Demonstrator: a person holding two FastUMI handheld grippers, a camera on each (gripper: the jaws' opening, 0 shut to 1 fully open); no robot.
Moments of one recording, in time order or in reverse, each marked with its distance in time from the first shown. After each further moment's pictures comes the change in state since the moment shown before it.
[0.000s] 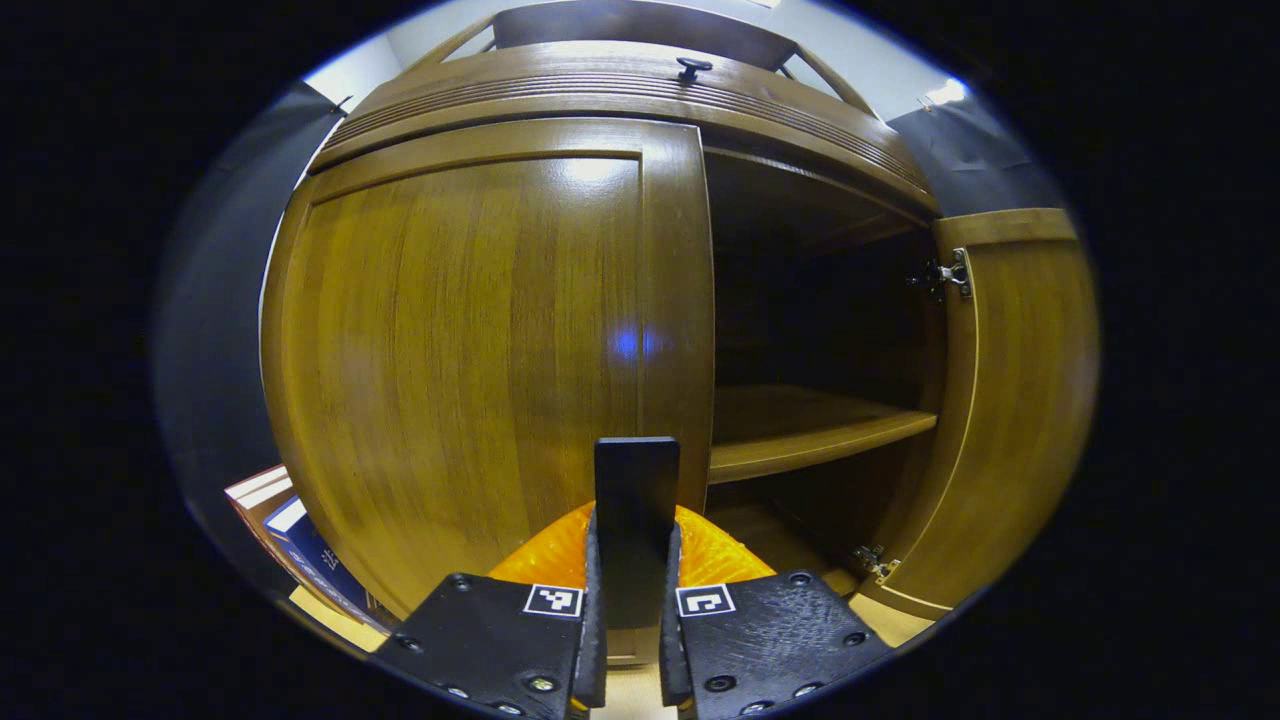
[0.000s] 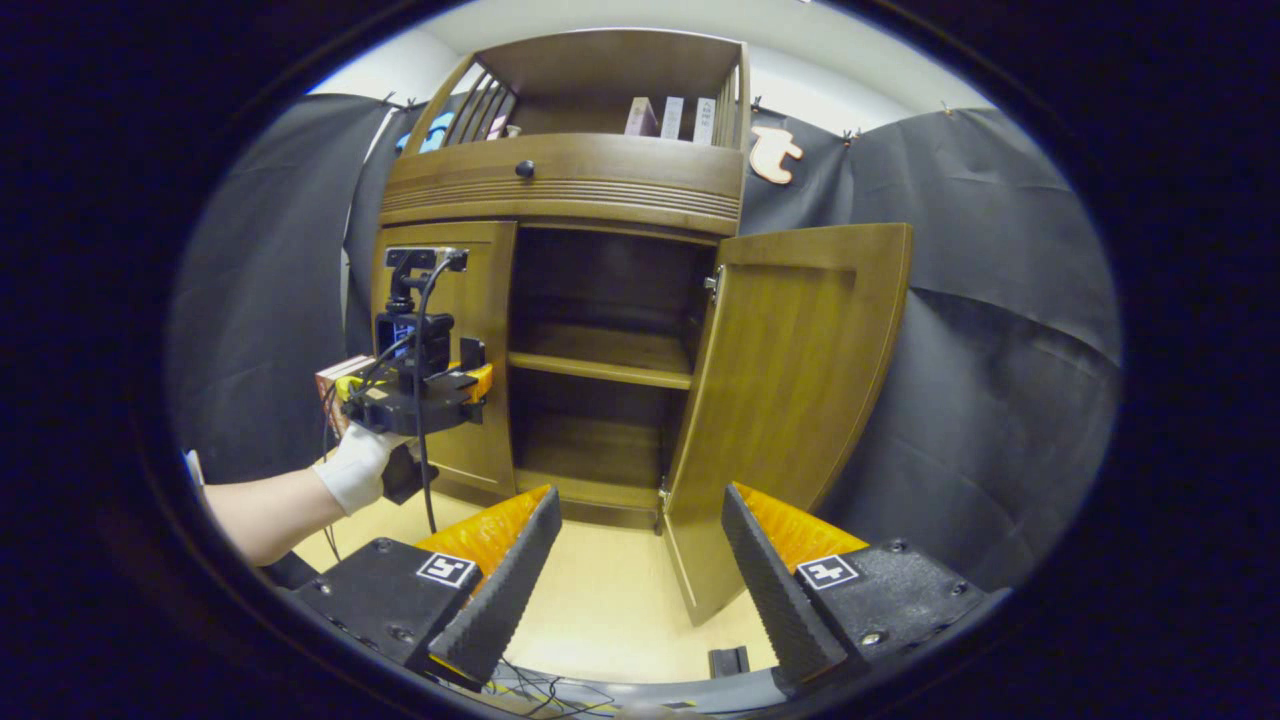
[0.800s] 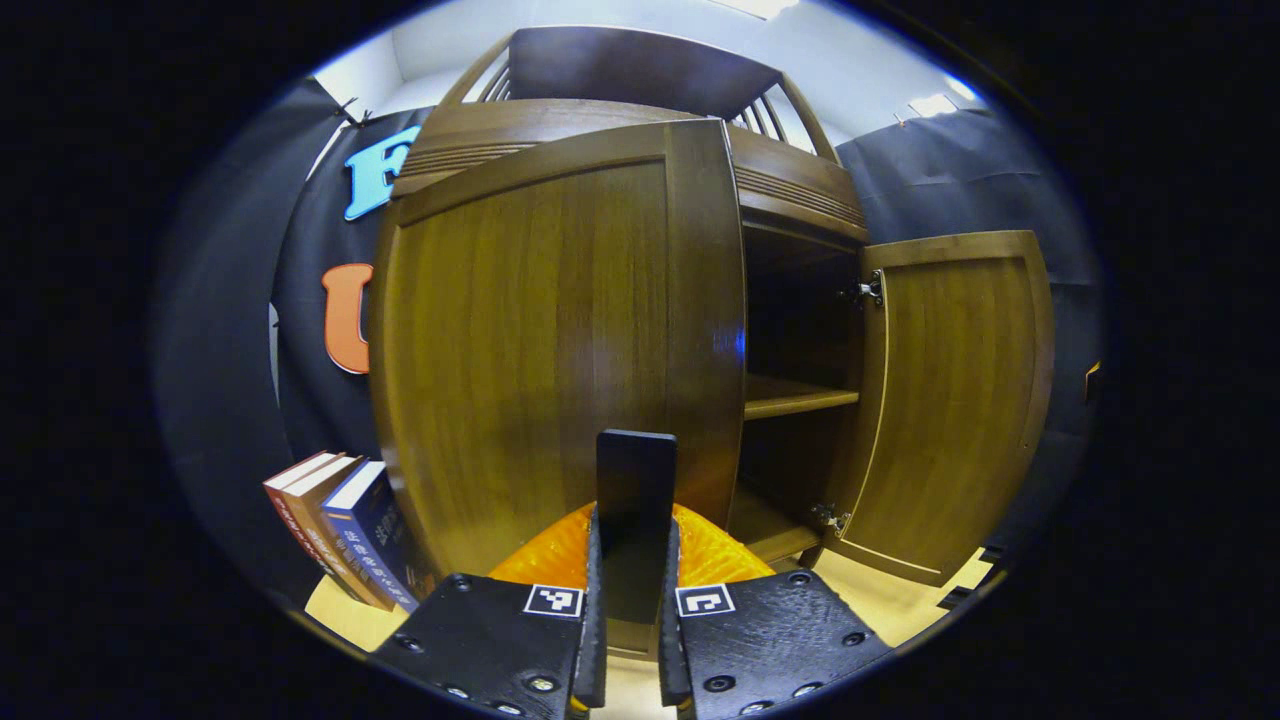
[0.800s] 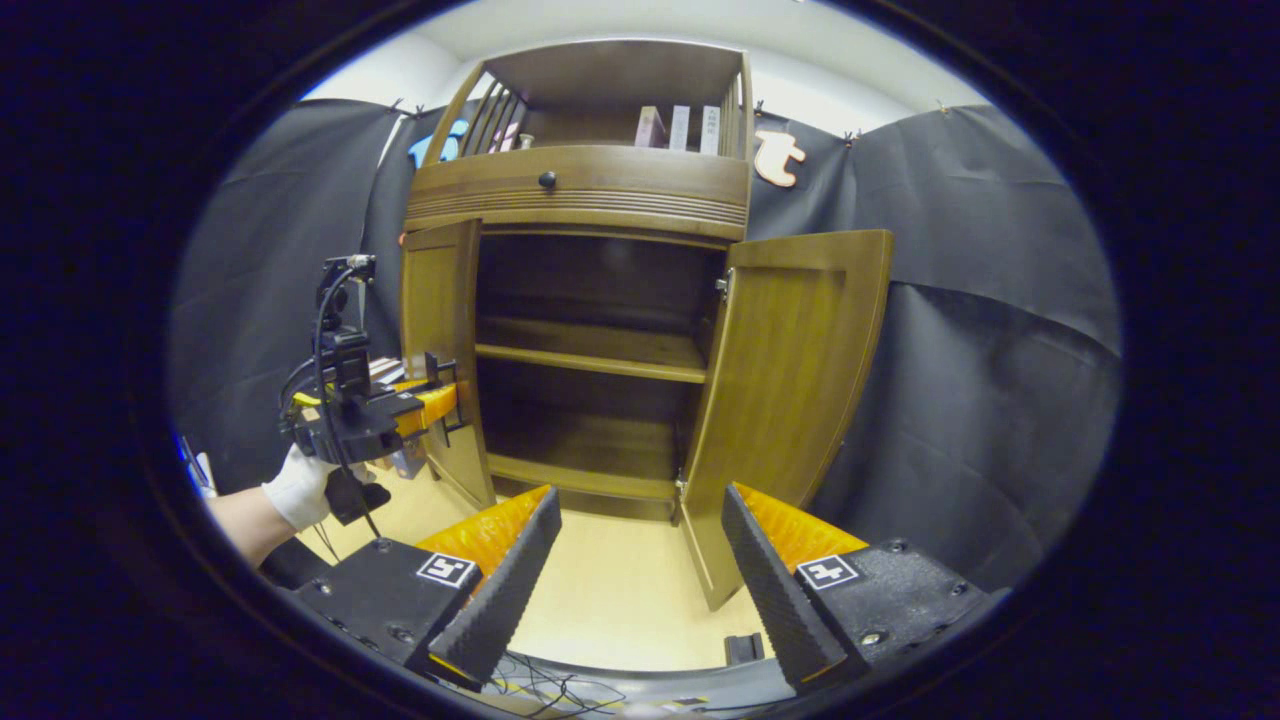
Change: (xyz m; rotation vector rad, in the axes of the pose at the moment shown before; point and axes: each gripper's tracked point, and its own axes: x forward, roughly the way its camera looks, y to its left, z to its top) left arm -0.121 0.029 -0.009 0.017 -0.002 -0.064; right arm -0.034 0.020 -0.014 0.009 0.001 0.041
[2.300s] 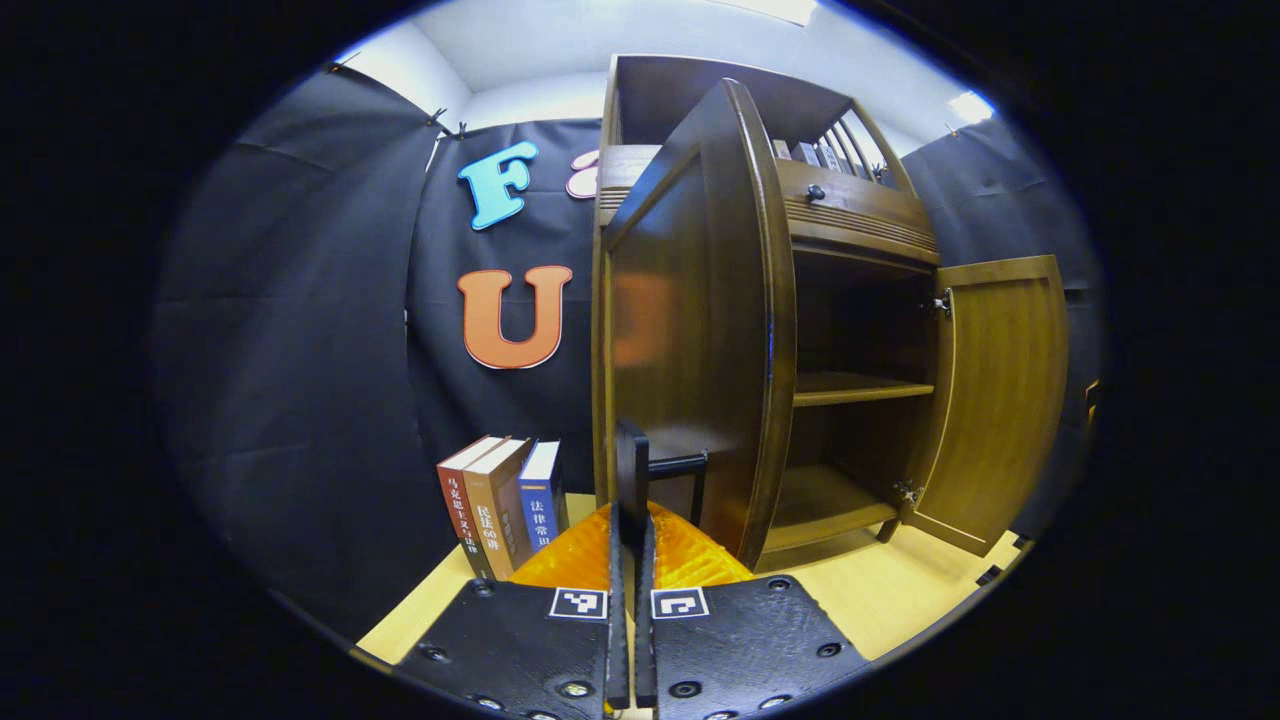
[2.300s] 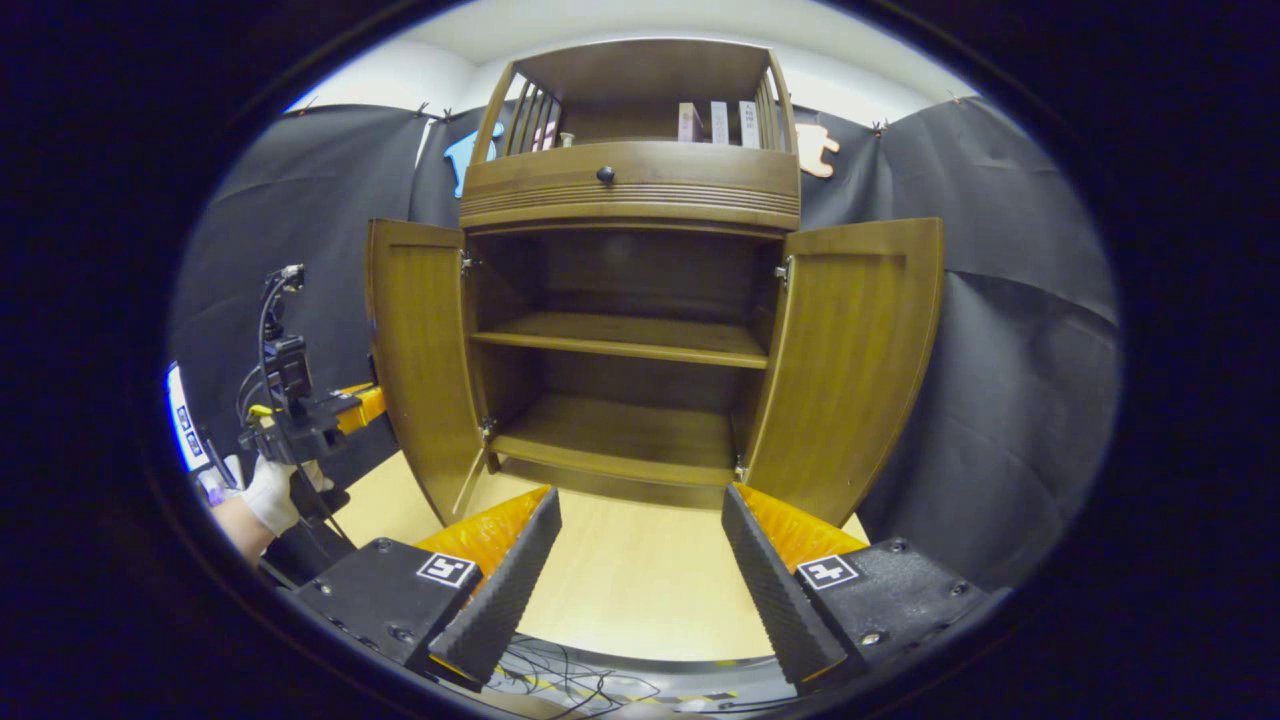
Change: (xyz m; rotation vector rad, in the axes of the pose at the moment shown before) left arm -0.122 0.125 -0.009 -0.017 0.009 0.246; right arm -0.012 0.052 -0.015 0.018 0.016 0.127
